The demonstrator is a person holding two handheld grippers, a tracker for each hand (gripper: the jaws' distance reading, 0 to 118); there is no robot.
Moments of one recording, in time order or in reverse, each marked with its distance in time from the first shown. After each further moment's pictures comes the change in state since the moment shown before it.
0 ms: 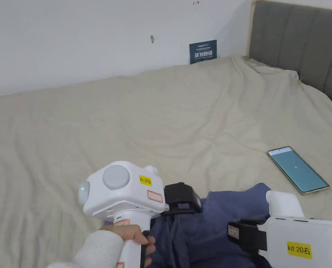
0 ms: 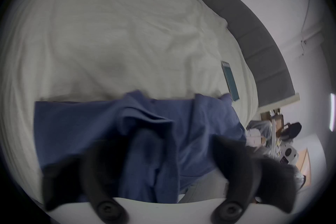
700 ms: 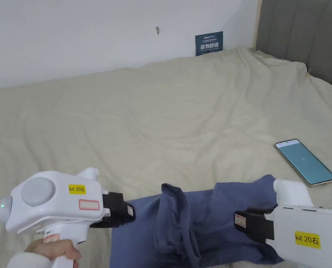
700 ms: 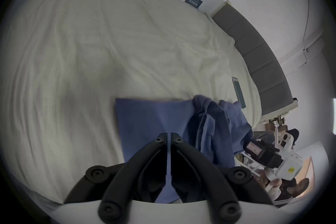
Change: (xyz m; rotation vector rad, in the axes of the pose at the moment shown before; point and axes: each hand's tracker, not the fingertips) left arm -0.086 -0.039 0.090 0.151 0.062 0.081; right arm -0.015 0.001 0.002 0.012 -0.022 0.035
